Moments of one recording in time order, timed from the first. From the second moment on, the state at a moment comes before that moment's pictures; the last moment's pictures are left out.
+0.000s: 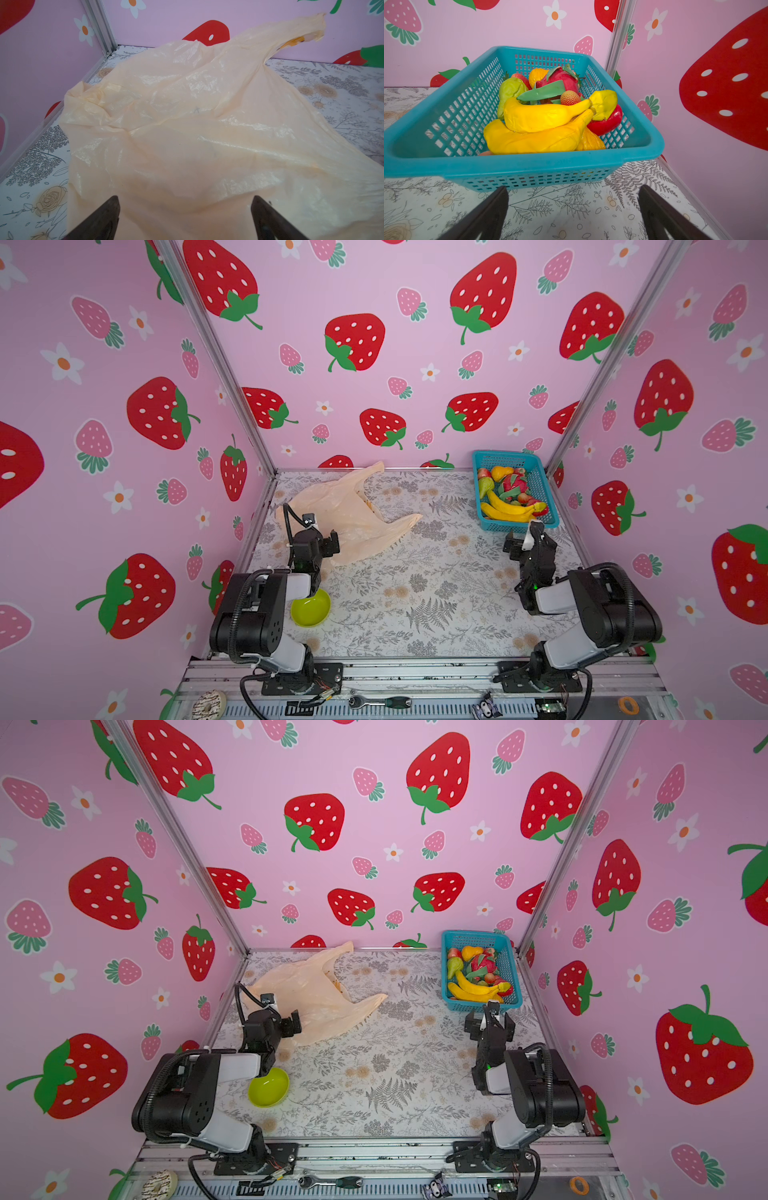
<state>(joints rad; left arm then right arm) -0.01 1.54 0.45 0.65 -0.13 -0.06 0.14 1.57 0.25 1.17 0.31 -0.07</state>
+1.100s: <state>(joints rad) -0.02 1.27 0.60 0.21 -0.04 -0.34 0.17 1.10 0.17 0.97 0.44 0.06</state>
